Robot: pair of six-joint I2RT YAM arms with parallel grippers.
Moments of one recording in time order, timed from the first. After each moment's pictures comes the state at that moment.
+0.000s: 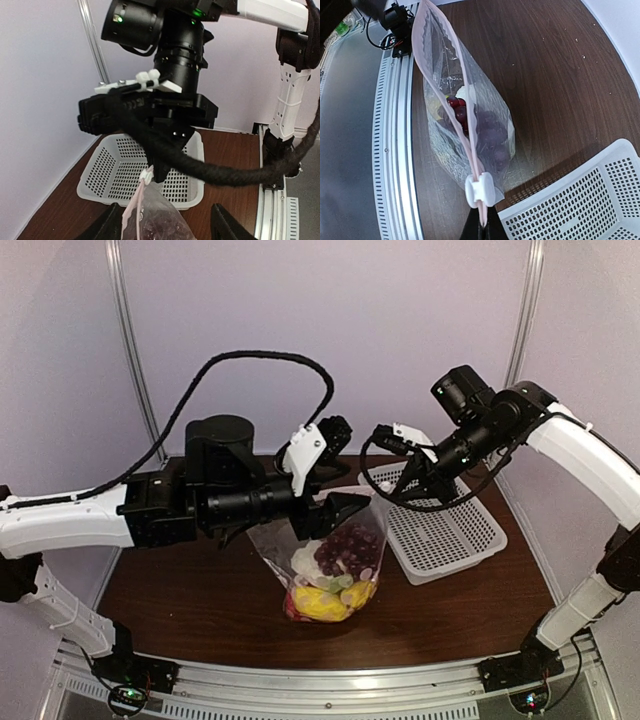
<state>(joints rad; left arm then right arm) -1.24 1.37 1.26 -0.04 -0.11 0.15 0.66 1.52 1.70 -1.16 -0.52 -0.58</state>
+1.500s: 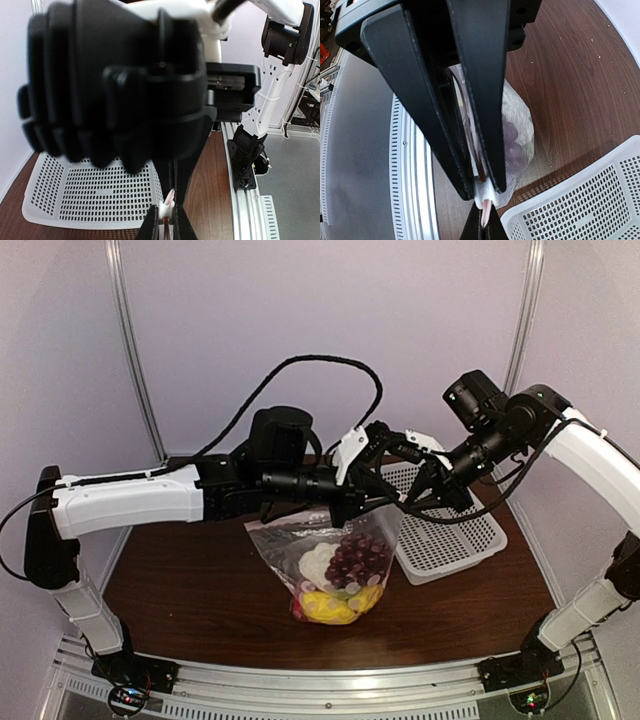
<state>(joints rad) -1.09 1.69 1.46 -0.01 0.37 0.08 0.66 1.45 1.66 -1.24 -0.58 -0.60</state>
